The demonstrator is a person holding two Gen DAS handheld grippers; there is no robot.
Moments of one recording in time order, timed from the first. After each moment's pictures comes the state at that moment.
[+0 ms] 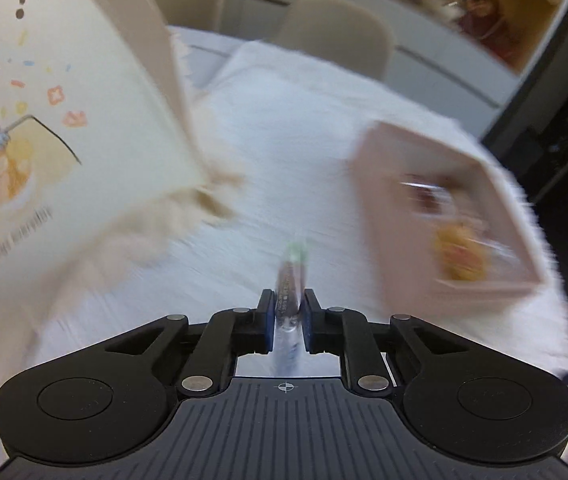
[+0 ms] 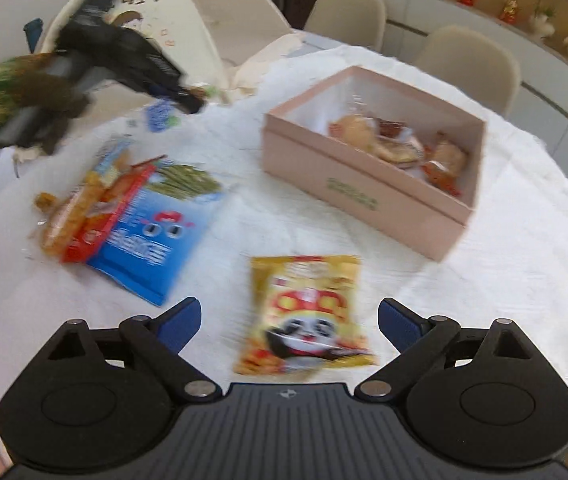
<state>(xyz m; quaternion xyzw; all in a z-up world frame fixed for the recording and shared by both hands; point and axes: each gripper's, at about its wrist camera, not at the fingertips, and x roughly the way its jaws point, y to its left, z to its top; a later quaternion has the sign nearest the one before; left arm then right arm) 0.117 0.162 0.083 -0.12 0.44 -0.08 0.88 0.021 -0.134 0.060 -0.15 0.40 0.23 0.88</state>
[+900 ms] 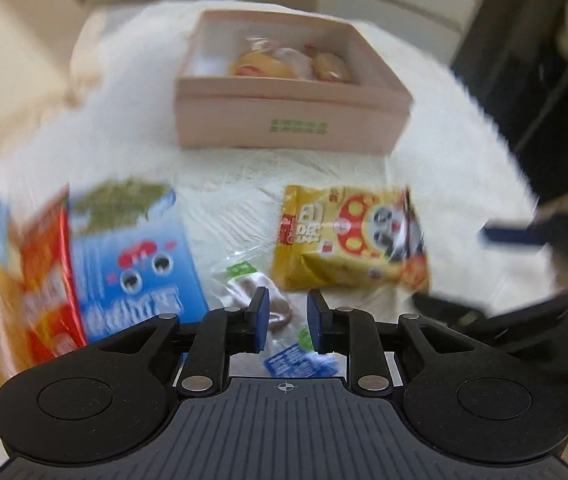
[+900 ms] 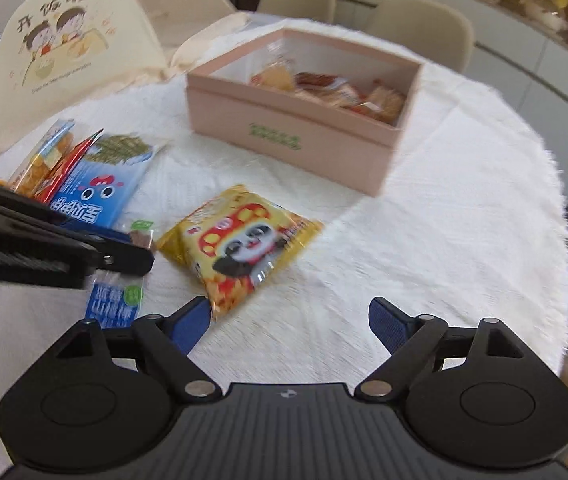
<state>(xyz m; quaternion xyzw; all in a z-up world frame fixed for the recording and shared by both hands) 0.016 -0.038 0.048 0.01 0.48 -0.06 0.88 0.009 -0.184 0.039 -0.13 0.40 0.17 0.89</state>
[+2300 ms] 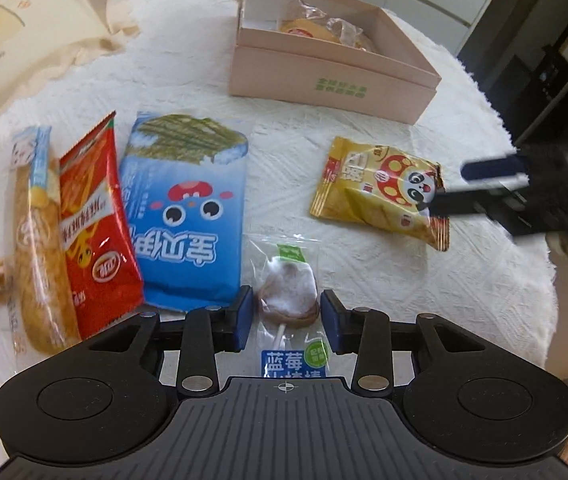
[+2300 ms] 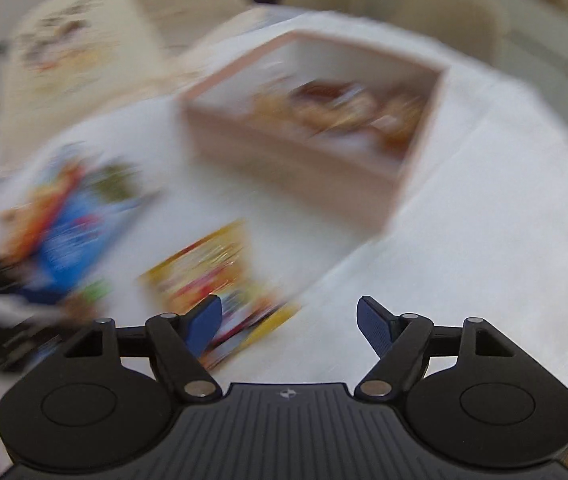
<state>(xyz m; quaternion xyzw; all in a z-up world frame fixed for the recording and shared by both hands) -0.017 0.021 0.039 -0.08 0.51 -0.07 0.86 0.054 -0.193 0.057 -0.09 0.45 0.27 0.84</state>
